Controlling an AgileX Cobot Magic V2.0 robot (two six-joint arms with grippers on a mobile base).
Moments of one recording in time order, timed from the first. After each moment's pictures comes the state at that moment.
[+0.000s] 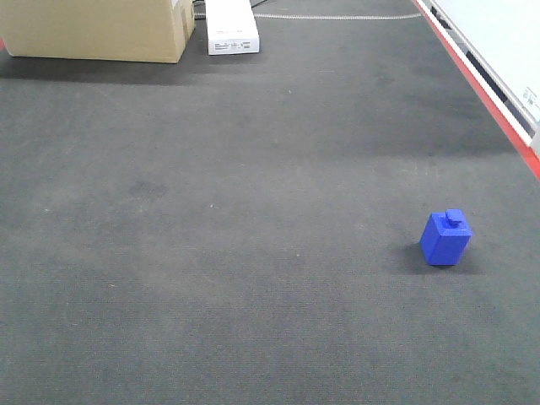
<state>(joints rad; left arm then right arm) 0.02 -0.01 0.03 0.01 0.19 -0.04 -0.05 0.28 -0.76 -0.02 0.33 0.09</state>
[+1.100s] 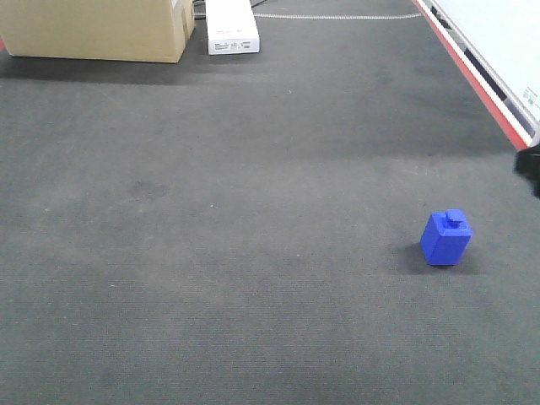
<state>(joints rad) 0.02 -0.01 0.03 0.01 0.20 -0.04 -0.05 1.07 -0.99 0.02 0.68 -0.05</state>
